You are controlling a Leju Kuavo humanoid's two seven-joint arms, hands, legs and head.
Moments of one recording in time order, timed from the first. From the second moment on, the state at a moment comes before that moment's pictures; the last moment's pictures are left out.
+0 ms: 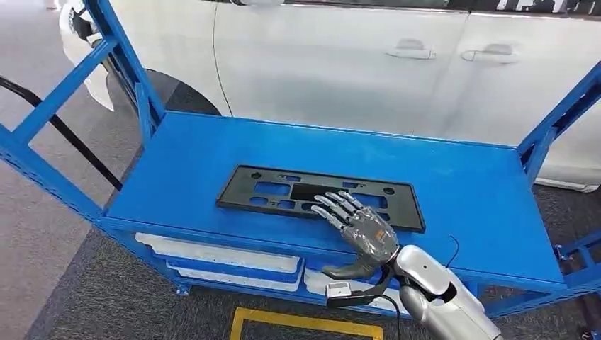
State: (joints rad) left arm -0.11 -0.21 1.05 -0.20 -1.36 0.00 -0.12; right arm -0.23 -0.35 0.49 -1.46 1.11 -0.30 -0.38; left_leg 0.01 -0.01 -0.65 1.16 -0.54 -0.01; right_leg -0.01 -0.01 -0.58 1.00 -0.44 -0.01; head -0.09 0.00
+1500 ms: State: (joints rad) left arm -0.12 -0.22 1.04 -0.20 -1.37 -0.02 -0.12; right arm -0.56 -0.23 0.53 -0.94 1.38 -0.32 -0.14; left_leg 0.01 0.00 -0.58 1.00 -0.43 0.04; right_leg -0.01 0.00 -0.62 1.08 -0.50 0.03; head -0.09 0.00
